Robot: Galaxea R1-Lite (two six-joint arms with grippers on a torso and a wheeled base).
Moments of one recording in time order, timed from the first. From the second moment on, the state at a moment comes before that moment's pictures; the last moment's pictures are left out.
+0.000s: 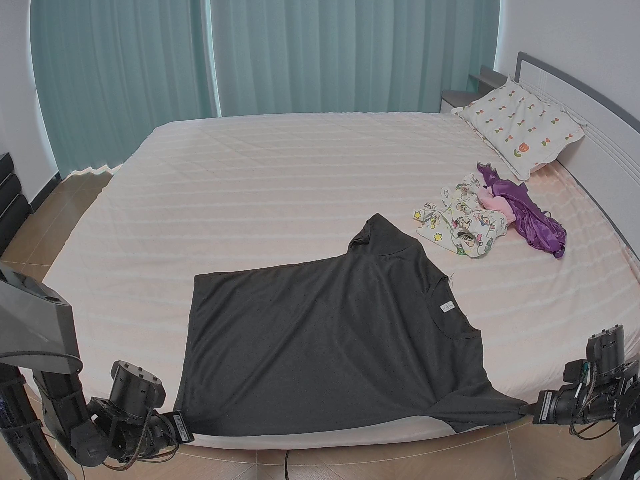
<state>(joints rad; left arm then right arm) -0.37 2.02 -0.02 -0.99 0.15 -0.69 0.09 1.59 -0.02 -0.61 0.14 0.39</state>
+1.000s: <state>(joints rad) -0.21 1.92 -0.36 -0.73 0.15 -0.69 0.10 1.66 -0.42 -0.61 0.15 0.43</state>
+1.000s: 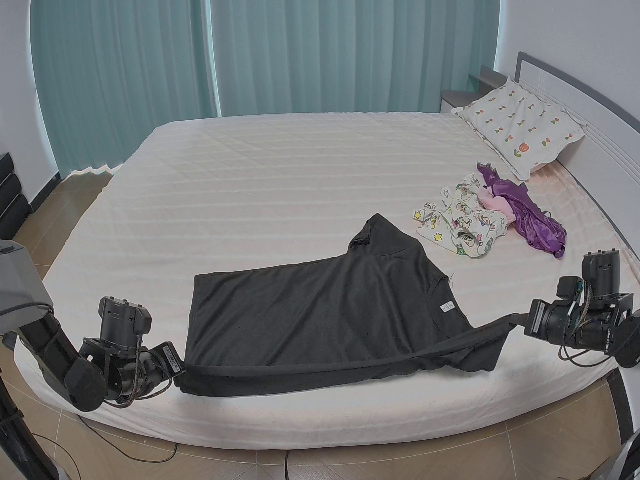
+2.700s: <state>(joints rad) -0.15 2.23 -0.81 -0.57 0.15 -0.69 0.13 2.09 -0.85 -0.62 0.11 0.42</state>
